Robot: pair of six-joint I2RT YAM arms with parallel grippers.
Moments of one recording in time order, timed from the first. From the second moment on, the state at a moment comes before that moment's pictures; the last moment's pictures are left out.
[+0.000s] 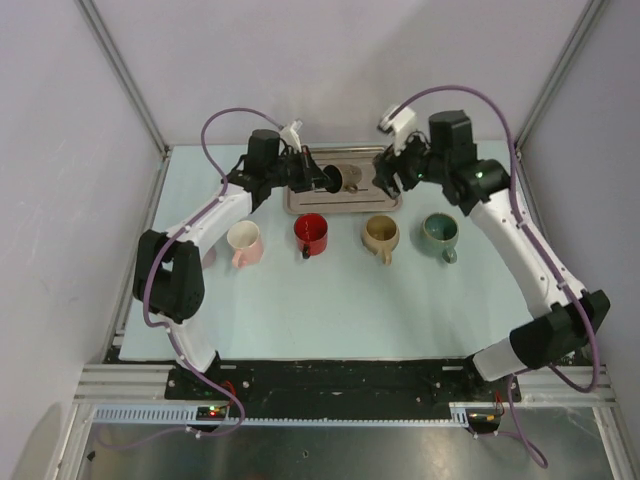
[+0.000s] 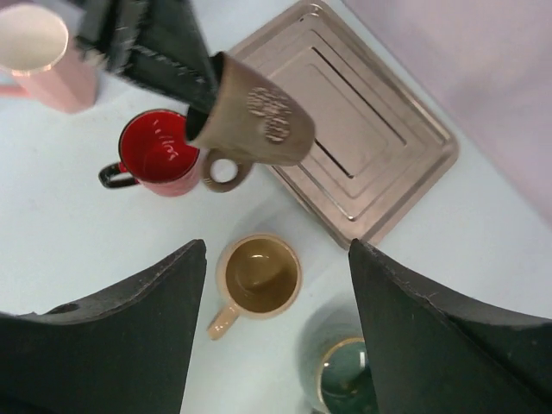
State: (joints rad) left arm -0.38 1.79 1.45 -0.12 0.55 -0.55; right arm 0.35 1.51 1.65 -0.63 -0.39 -0.29
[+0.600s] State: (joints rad) left arm -0.38 1.79 1.44 -0.14 0.49 -0.58; right arm 0.78 1.69 1.68 -0.75 0.28 -0.60
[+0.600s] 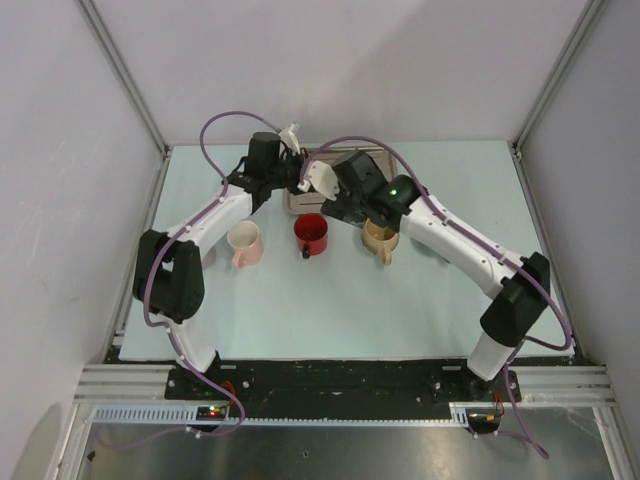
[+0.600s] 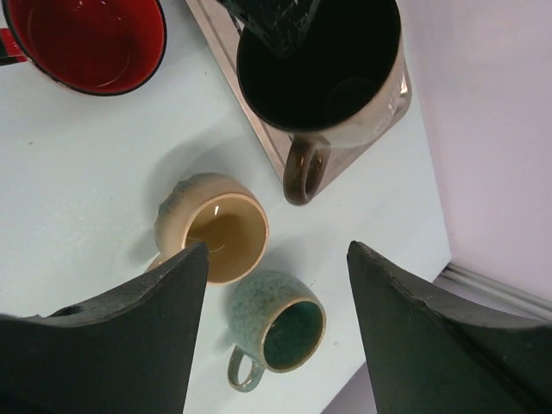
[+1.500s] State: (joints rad) left arm -0.38 1.79 1.42 -0.14 0.47 -0.58; right arm 0.86 1.89 1.78 -0.66 0.52 -0.72
